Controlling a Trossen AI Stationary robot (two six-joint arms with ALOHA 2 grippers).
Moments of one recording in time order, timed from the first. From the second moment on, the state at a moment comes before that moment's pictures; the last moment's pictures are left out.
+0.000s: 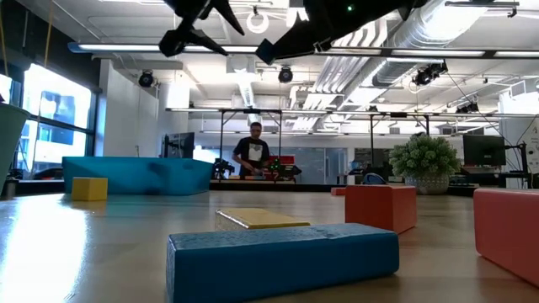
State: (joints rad) left arm 0.31 1.27 1.19 -0.54 -0.14 -0.95; right arm -0.04 1.49 1.03 0.11 0.24 -0.30
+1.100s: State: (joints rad) left arm 0.26 1.53 1.19 -0.31 -0.10 -0.97; right arm -0.05 1.50 1.03 0.01 0.24 -0.27
